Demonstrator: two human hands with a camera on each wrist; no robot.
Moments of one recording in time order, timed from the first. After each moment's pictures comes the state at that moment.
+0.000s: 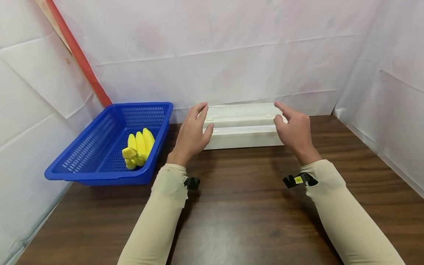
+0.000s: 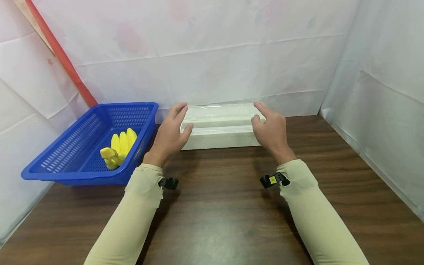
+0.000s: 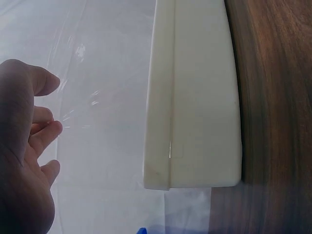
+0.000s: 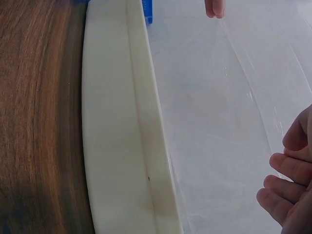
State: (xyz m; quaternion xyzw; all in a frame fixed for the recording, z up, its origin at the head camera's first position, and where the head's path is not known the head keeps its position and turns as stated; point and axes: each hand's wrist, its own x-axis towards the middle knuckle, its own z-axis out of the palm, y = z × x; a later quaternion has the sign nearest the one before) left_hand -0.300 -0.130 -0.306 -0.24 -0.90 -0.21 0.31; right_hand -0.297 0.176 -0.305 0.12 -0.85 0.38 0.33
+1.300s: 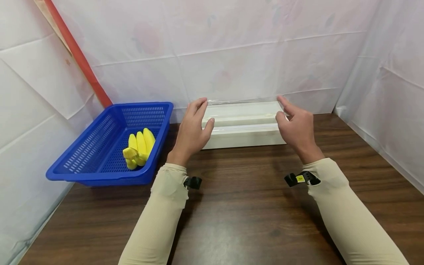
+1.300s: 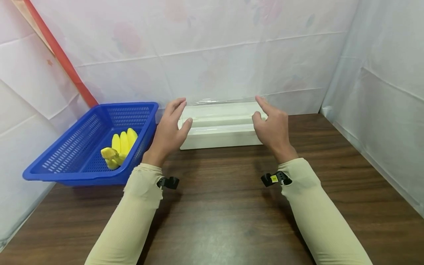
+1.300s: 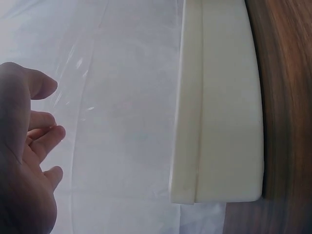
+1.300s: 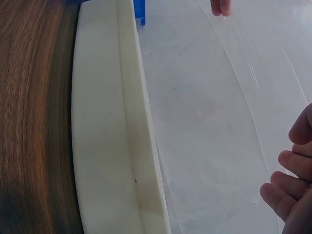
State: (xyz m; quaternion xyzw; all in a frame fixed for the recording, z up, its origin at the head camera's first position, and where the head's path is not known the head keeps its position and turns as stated) left_hand -0.293 -0.131 -0.293 -0.25 -0.87 -0.26 0.34; right_hand -0.297 0.171 -0.294 0.13 -0.83 0.40 0.37
